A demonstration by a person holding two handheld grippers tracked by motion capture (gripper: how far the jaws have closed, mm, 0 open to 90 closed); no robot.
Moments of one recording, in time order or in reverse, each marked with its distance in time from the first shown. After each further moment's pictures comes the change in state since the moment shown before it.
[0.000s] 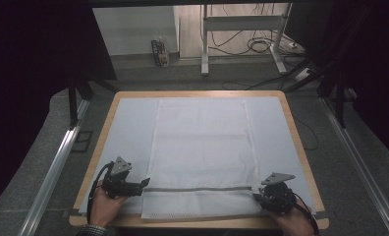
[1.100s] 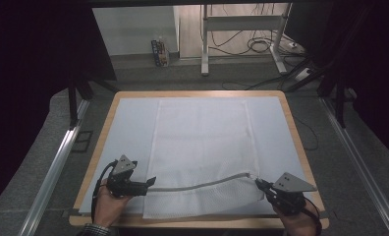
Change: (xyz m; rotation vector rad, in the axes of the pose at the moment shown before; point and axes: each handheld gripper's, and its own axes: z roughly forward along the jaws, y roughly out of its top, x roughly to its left) left arm -0.015 0.014 -0.003 -0.060 -0.067 0.014; right arm 0.007 0.005 -0.045 -0.399 -0.002 -0.116
